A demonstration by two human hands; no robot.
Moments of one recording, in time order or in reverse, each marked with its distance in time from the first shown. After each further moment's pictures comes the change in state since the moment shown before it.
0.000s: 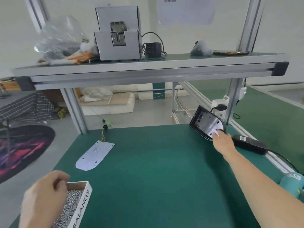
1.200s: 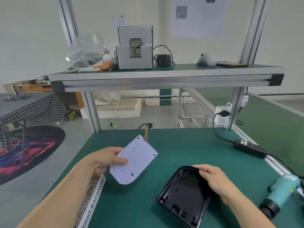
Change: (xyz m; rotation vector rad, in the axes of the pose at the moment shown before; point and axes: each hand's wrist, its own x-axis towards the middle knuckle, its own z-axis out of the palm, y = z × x) left_hand 0.044 0.083 0.032 -0.581 -1.108 -0.149; right_hand -0.172 -0.004 0.007 0.329 -0.392 -0.119
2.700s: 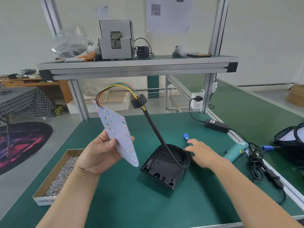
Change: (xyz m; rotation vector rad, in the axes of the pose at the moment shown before) left_hand -0.104 0.009 0.117 -0.848 -0.736 0.655; right_hand -0.035 0.014 -0.061 -1.106 -0.127 -0.273
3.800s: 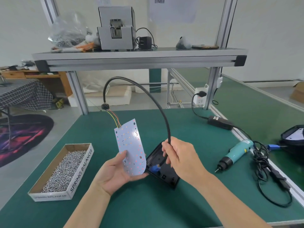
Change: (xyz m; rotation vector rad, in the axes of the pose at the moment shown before) left_hand -0.030 -0.079 -0.055 -0.182 0.712 -0.196; right_hand -0.055 -0.119 -0.030 0.808 0.486 -0.178
